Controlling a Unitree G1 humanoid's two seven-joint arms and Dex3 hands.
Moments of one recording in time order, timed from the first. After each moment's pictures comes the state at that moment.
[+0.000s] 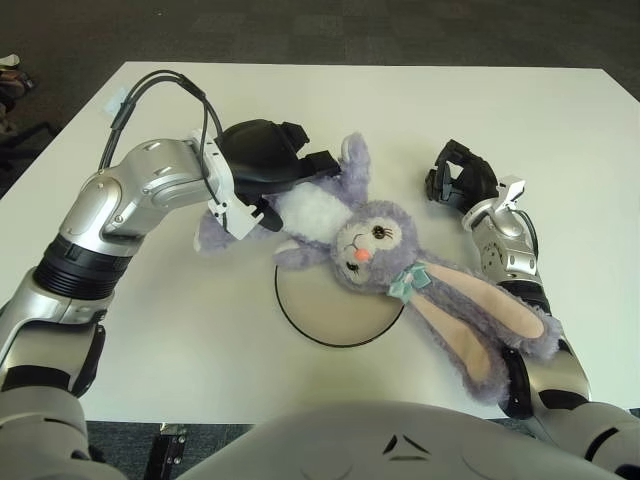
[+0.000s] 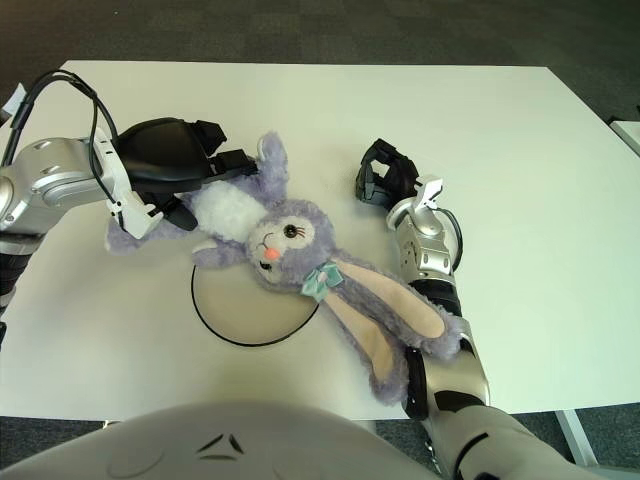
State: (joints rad) left arm -0.58 0.77 -0.26 -0.20 0.65 -0.63 -0.68; right arm -0.42 -0.15 -0.17 0.51 0.24 0.04 0.24
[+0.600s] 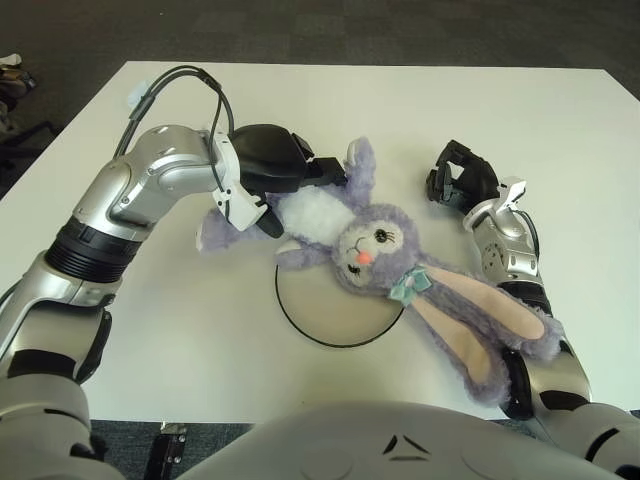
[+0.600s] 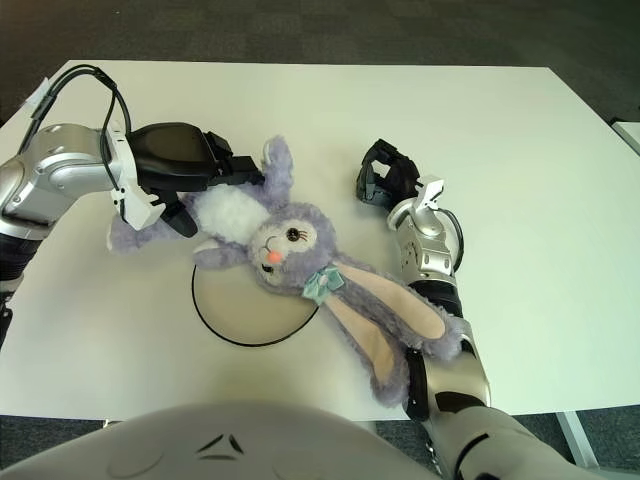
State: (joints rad) left arm -0.67 0.75 -0.35 -0.07 0.39 -0.62 -0.84; right arm -0.42 -0.15 -0.17 0.50 0.24 0.04 0.24
